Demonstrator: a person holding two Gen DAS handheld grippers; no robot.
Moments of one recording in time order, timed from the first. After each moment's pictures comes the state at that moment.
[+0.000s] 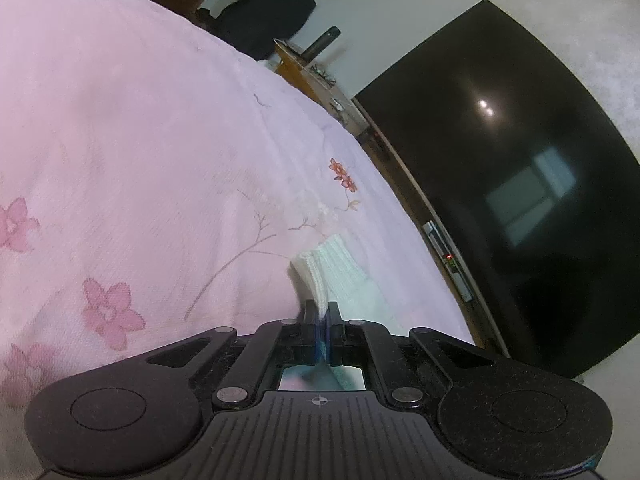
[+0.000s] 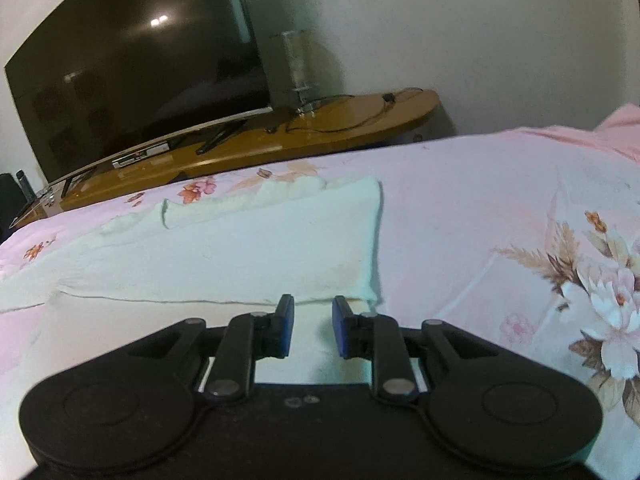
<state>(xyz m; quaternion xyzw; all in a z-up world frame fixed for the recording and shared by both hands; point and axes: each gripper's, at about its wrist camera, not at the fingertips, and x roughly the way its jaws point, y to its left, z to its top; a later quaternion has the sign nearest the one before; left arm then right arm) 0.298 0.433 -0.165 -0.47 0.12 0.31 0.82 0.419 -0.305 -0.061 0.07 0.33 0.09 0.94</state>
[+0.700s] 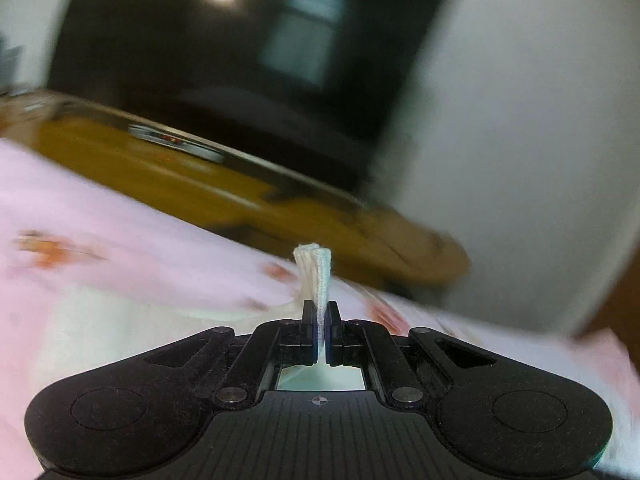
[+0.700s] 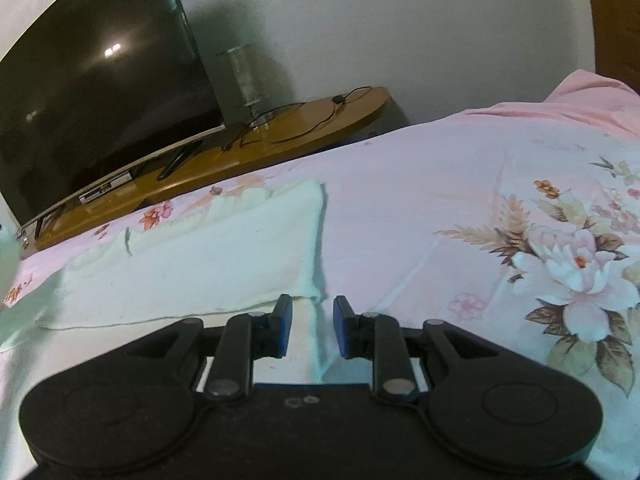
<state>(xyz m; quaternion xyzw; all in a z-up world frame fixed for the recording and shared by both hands) 0.492 0.098 -0.054 -0.18 0.24 -0.01 0.95 0.408 -0.336 -0.061 0.12 0.32 0.03 0.94</state>
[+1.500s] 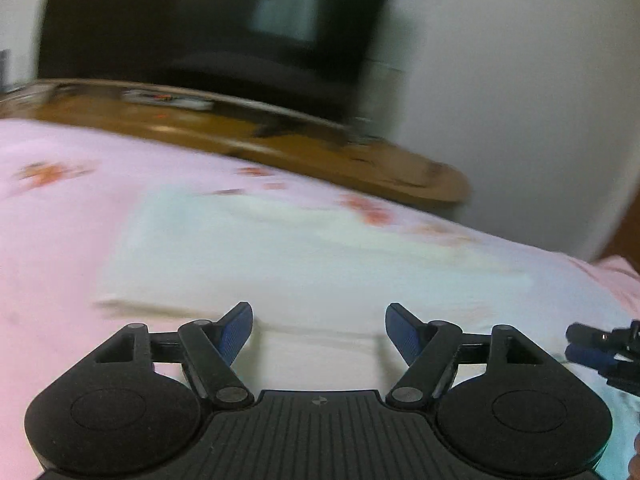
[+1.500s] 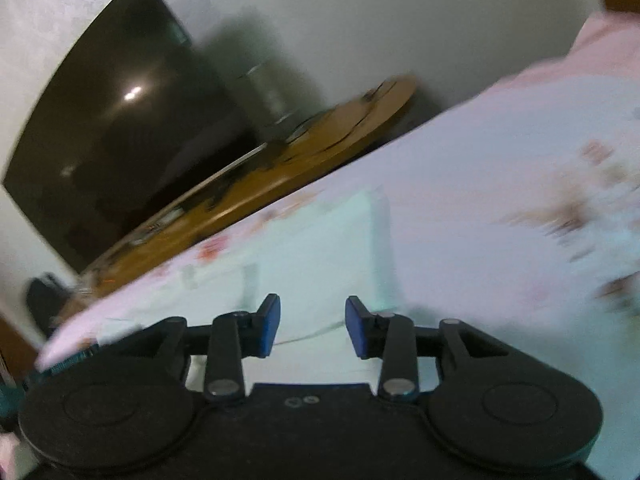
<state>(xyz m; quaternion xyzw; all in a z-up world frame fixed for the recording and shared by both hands) 0.410 0.056 -0.083 -0.15 0.30 0.03 0.94 0.441 -0.312 -0.067 0.25 0.32 0.13 0.90</state>
